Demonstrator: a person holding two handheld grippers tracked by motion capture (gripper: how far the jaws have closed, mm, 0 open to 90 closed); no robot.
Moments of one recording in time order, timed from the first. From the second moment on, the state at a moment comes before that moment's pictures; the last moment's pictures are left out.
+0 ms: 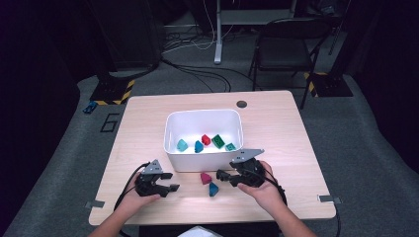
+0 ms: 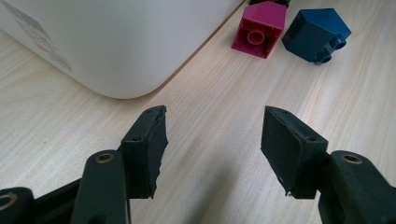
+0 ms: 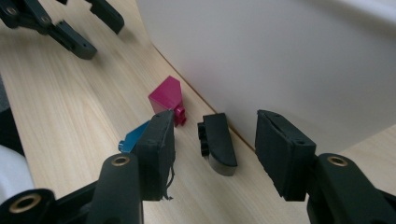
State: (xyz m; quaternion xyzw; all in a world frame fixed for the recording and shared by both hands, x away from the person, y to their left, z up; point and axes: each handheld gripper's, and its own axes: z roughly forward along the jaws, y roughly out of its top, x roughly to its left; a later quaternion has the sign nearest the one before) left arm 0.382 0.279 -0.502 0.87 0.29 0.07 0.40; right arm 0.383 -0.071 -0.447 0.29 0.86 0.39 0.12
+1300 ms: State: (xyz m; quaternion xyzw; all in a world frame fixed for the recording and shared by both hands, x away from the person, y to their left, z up) left arm 0.382 0.280 -0.501 0.87 0.29 0.07 0.40; right arm 0.394 -0.046 -0.506 0.30 0.88 0.34 0.12
